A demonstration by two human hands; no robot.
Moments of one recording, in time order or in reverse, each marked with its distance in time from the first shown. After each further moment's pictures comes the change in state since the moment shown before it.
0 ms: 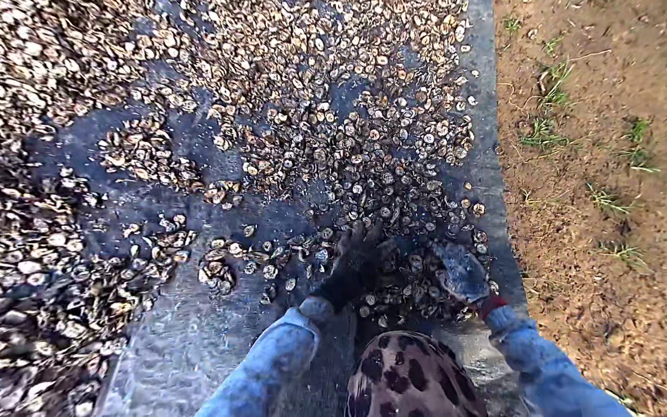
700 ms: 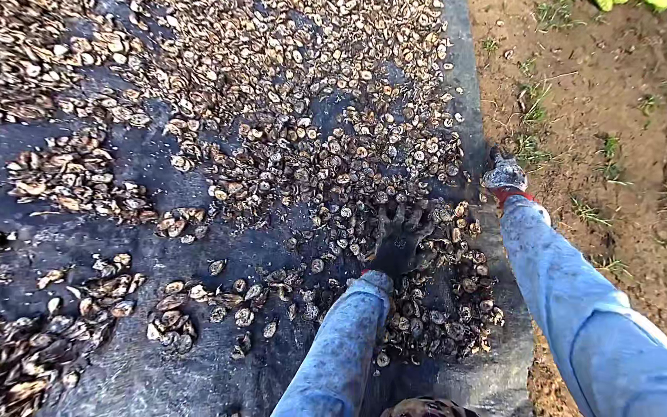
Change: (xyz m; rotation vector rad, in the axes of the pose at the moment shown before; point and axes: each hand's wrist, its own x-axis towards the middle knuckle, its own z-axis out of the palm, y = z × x) left_hand 0.147 0.033 0.018 0.008 0.152 0.213; right_hand 0.148 0.051 -0.144 -0.096 0.378 0.567
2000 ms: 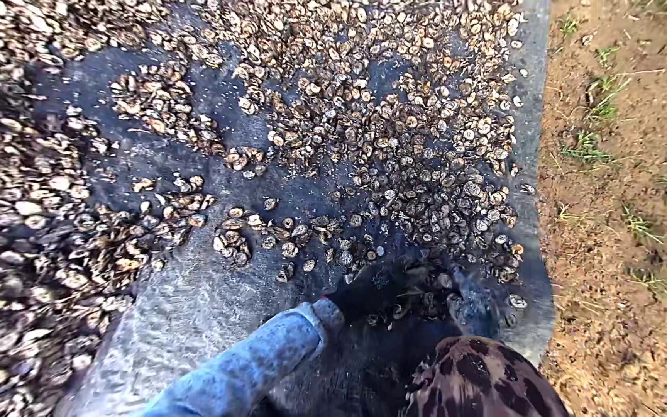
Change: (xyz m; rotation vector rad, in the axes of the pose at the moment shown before) left_hand -0.187 -0.009 -0.022 -0.365 -0.188 -0.010; right_hand -0.266 0.034 0.122 0.359 -0.007 -0.591
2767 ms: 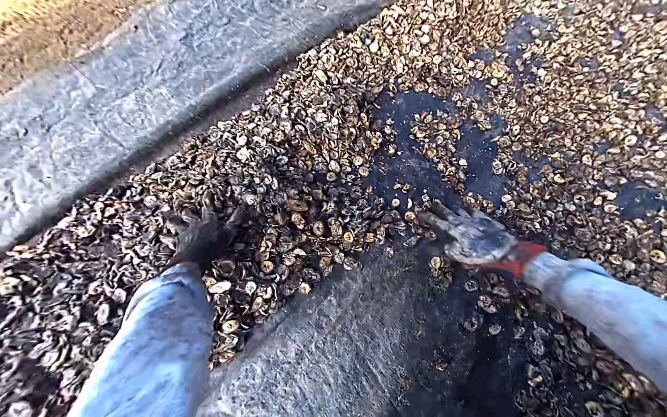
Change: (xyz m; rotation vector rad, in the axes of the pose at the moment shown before) left_hand -0.587 -0.312 -0.128 0.028 0.964 -1.591; right_hand 0.176 -0.434 0.141 -0.511 -0.759 -0.911
